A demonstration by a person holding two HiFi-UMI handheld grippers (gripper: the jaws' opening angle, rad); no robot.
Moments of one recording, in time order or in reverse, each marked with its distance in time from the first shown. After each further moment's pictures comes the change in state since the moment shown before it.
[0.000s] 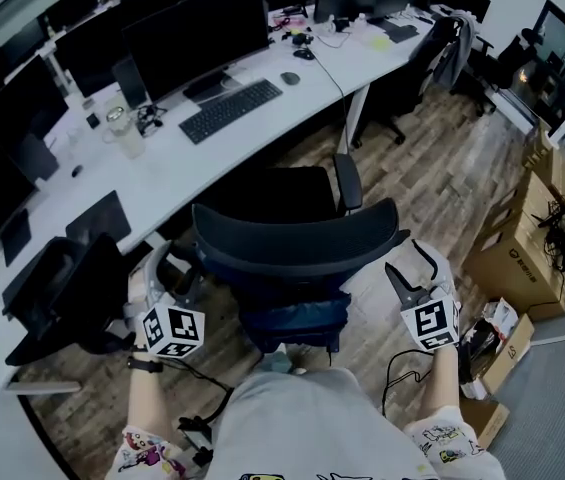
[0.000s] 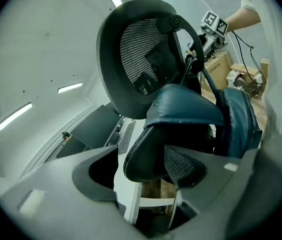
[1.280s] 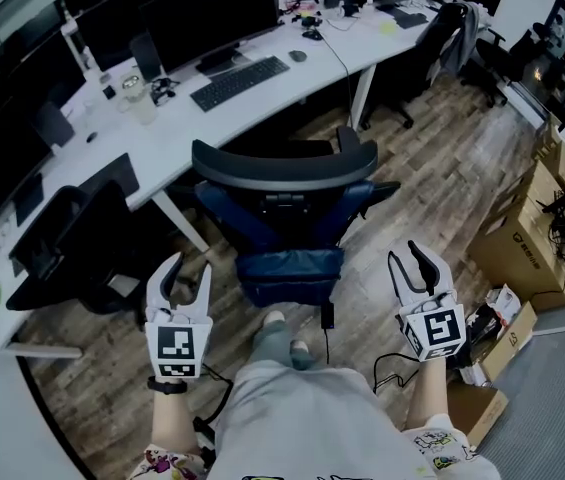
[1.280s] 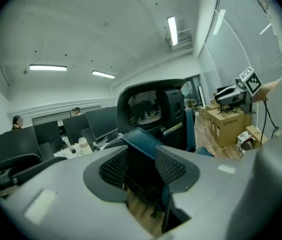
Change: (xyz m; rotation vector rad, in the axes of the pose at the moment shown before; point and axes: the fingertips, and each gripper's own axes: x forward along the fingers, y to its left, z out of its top) left arm -0.138 -0.065 0.051 -0.544 -0.155 0.062; right arm -0.111 0.036 0.017 0.376 -0.256 -0.012
